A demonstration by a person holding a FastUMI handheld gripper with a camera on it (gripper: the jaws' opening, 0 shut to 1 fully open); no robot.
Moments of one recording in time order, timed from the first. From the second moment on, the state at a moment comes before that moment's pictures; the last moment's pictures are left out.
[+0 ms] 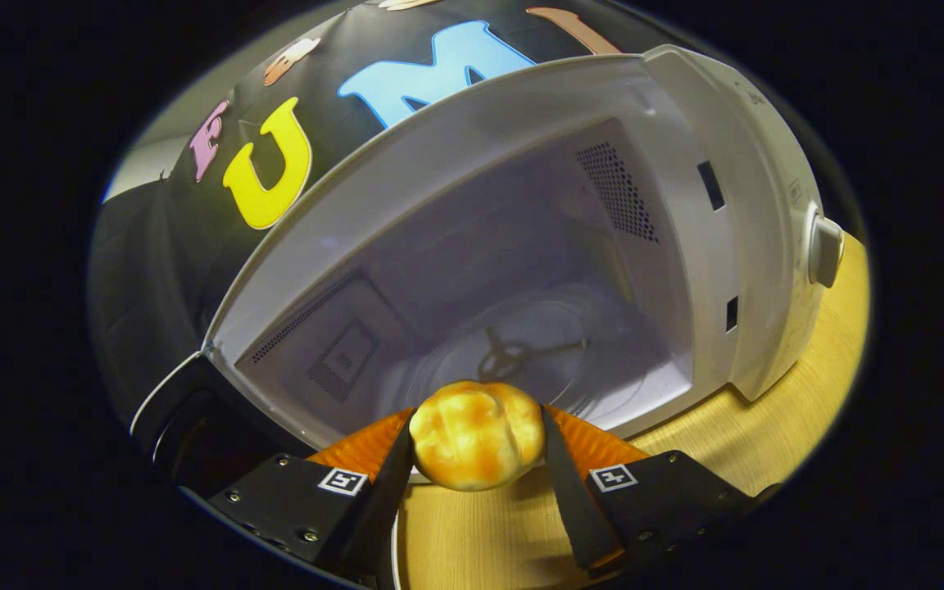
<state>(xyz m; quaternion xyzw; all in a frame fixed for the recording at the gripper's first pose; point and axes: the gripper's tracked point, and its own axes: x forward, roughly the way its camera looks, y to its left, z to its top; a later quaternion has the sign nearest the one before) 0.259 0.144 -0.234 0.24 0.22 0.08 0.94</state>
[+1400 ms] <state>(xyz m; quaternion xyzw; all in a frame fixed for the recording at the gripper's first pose) 0.279 0.145 -0.236 0.11 0.16 0.04 0.98</state>
